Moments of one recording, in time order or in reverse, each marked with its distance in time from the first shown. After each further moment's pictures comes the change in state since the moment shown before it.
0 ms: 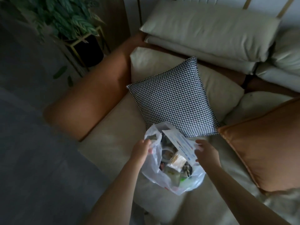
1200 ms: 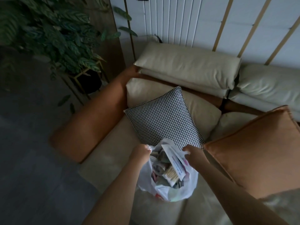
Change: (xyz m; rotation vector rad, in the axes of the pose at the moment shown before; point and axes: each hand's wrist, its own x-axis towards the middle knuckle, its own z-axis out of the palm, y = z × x) left_hand -0.039 0.082 -0.026 0.580 0.036 0.161; right_hand -0.014 -0.060 -0.052 -0.363 -0.127 -0.248
